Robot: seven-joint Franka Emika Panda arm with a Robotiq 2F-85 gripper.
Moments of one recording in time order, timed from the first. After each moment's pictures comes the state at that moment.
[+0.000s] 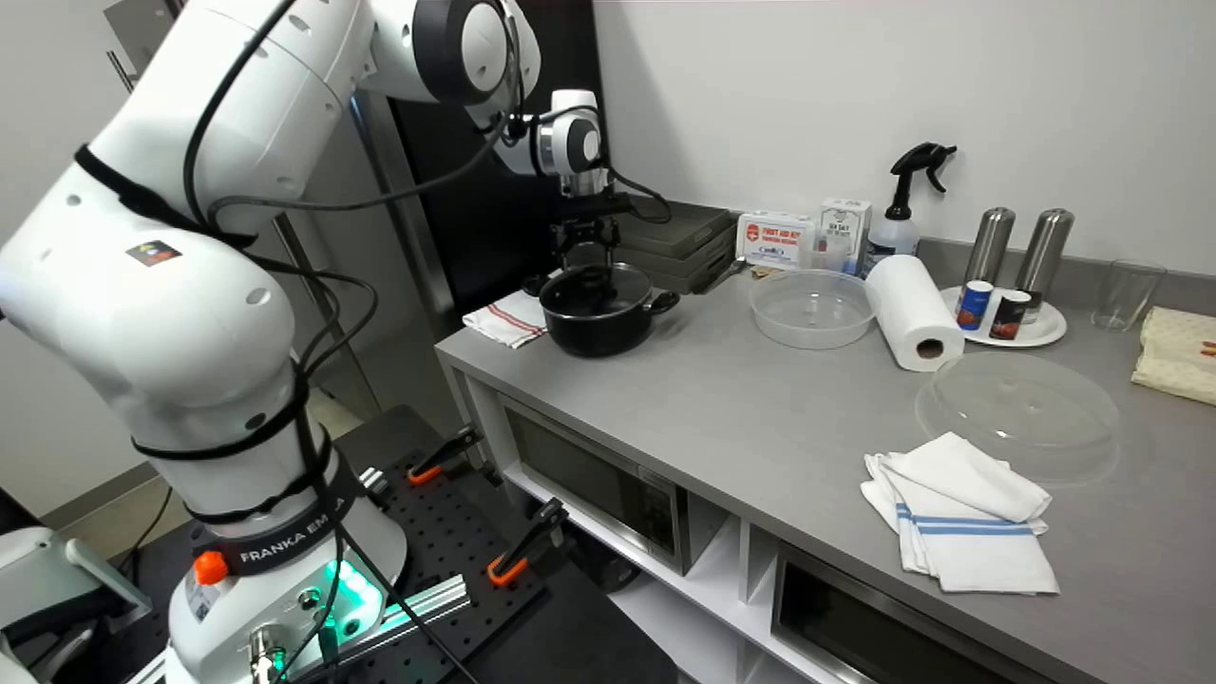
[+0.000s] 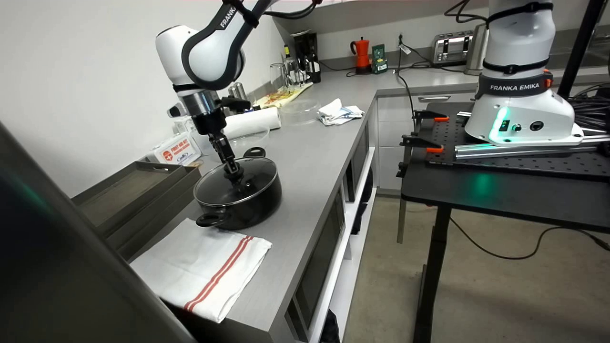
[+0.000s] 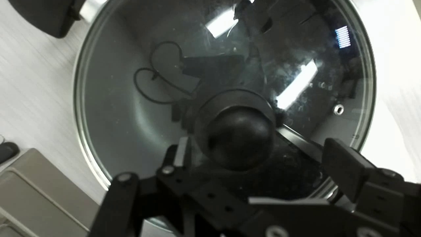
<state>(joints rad) 0.26 0.91 0.23 -1.38 -0.20 2.22 -0.50</state>
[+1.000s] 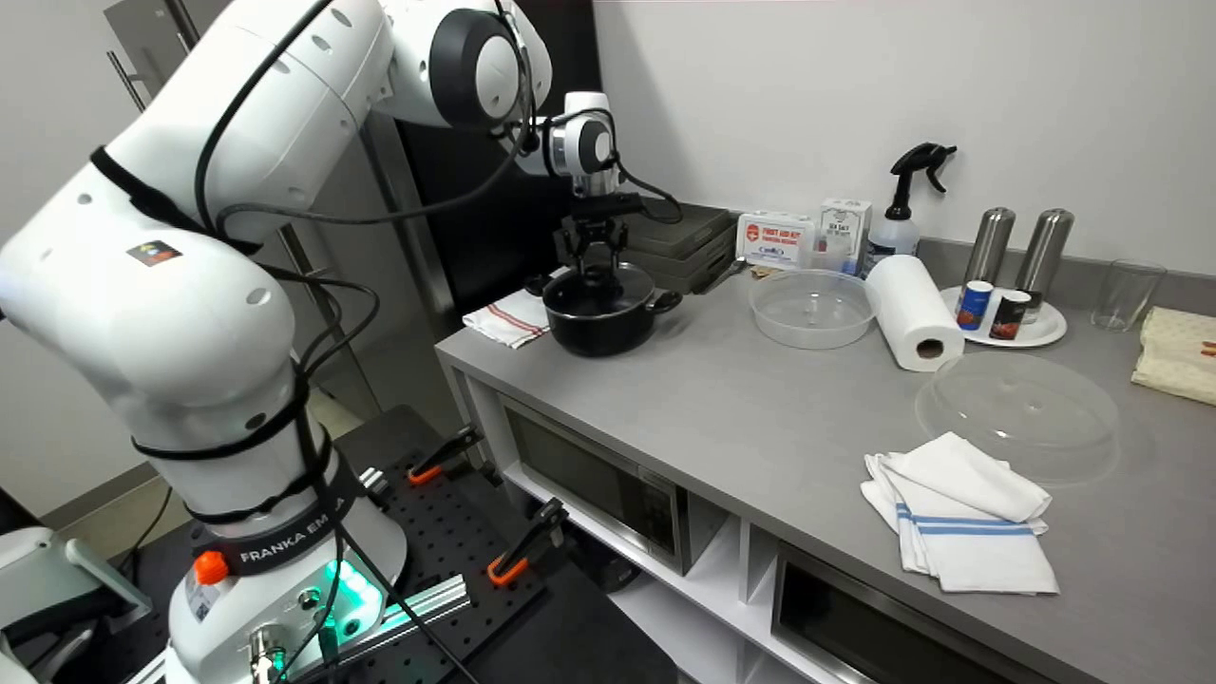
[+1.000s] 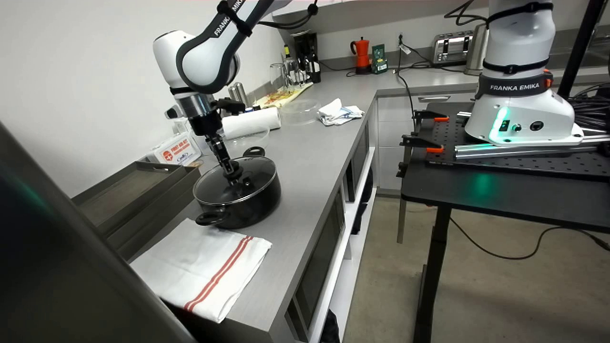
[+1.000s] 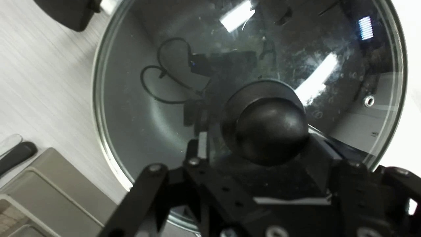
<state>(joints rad) 0.26 0.99 0.22 -1.25 -0.20 2.17 -0.51</state>
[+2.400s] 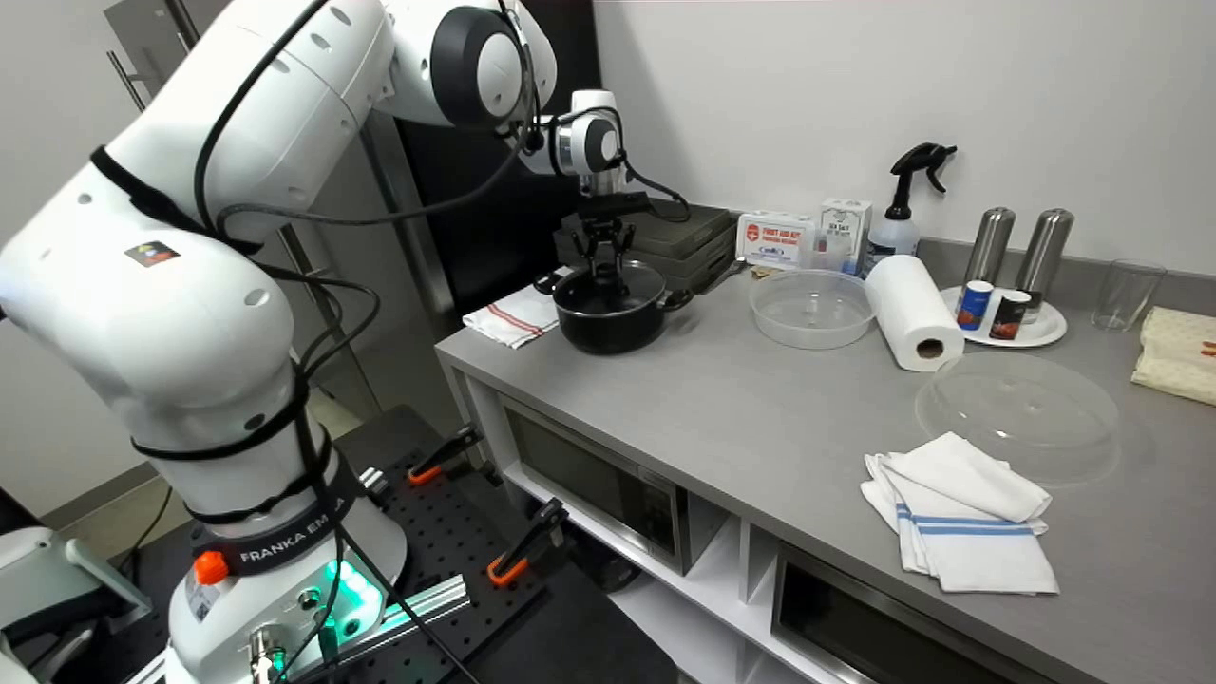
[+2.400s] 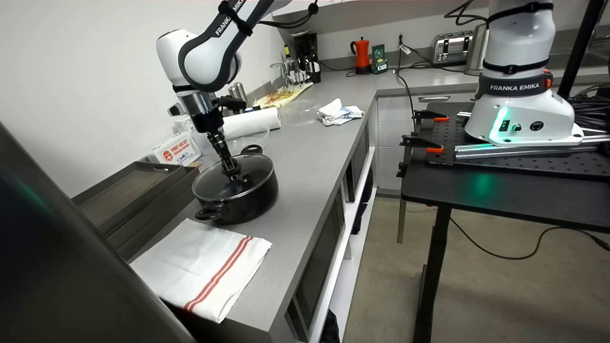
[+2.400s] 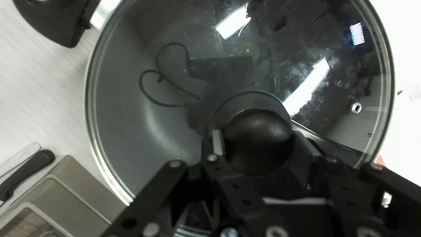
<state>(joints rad) 0.25 0.99 0.21 -1.25 -0.21 2.17 -0.51</state>
